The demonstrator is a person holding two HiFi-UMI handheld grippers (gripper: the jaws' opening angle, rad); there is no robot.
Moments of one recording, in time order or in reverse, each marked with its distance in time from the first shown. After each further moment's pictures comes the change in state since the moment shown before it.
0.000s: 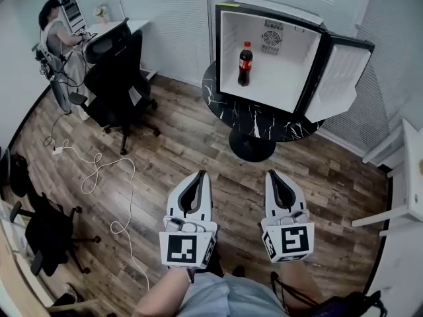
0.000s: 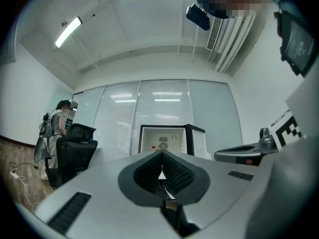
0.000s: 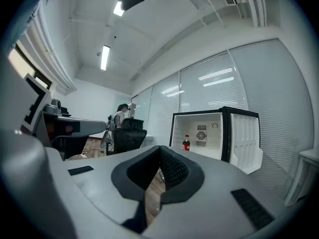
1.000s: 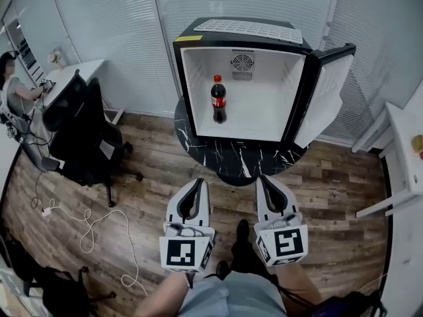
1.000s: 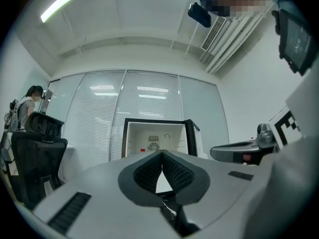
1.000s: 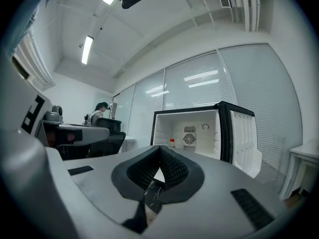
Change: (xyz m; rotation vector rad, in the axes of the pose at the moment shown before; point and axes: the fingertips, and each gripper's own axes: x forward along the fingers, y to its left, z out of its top) left arm 0.199 0.049 -0.010 0.012 0.020 -0.245; right arm 0.160 -0.069 0.018 0.036 -0.014 -0.193
